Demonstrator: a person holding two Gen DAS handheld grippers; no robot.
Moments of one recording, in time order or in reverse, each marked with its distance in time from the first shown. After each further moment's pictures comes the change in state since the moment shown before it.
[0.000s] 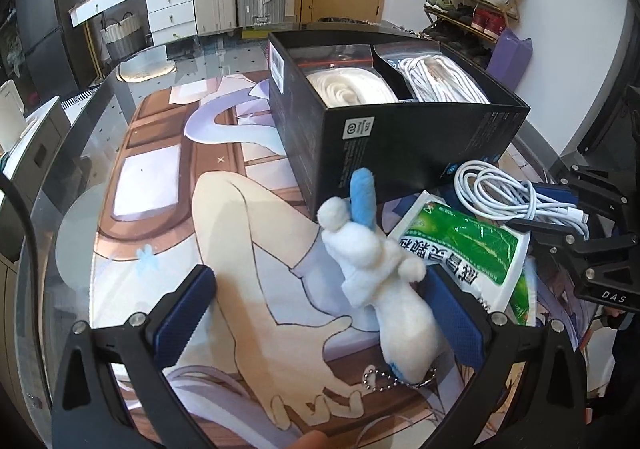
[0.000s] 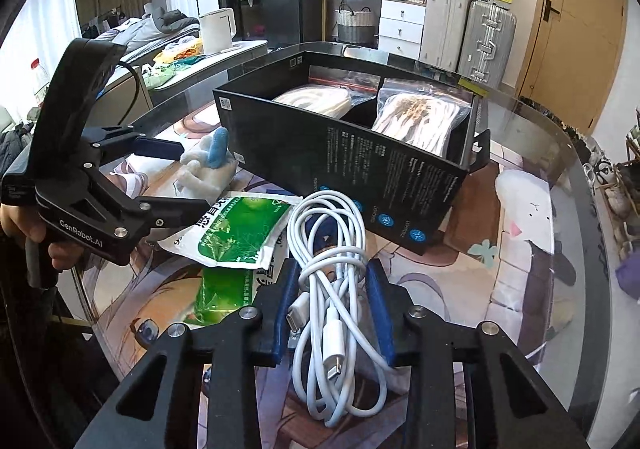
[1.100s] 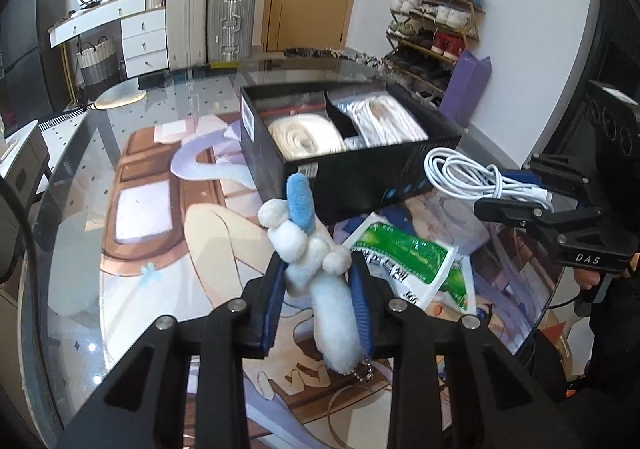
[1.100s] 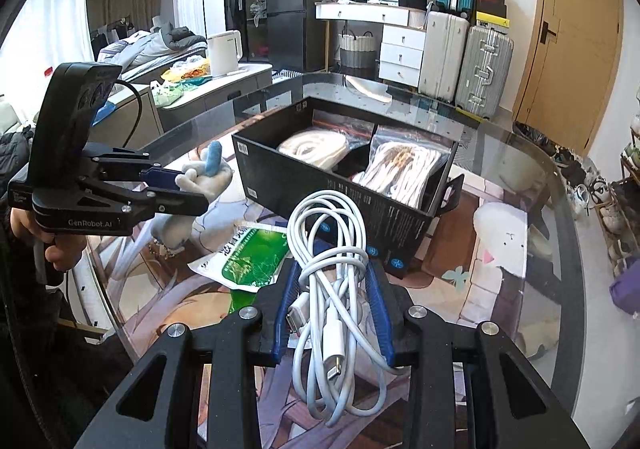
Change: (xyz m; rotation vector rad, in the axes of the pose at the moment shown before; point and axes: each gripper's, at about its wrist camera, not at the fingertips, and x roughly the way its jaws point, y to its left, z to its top) left arm -0.050 -0.004 -0.002 0.048 -0.118 -0.130; right arm -0.047 0.003 0.008 -0.028 -0.104 -0.005
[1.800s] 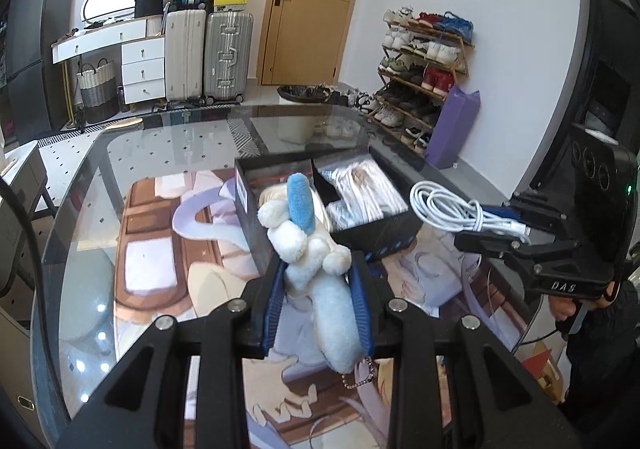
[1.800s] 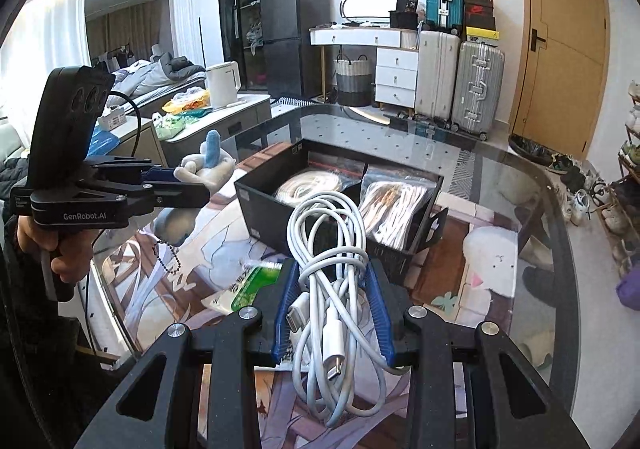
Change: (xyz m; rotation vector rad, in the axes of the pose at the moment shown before) left arm -0.029 -0.004 0.034 -0.012 -0.123 -0.036; right arm -0.024 -0.011 0.016 0.050 -0.093 0.007
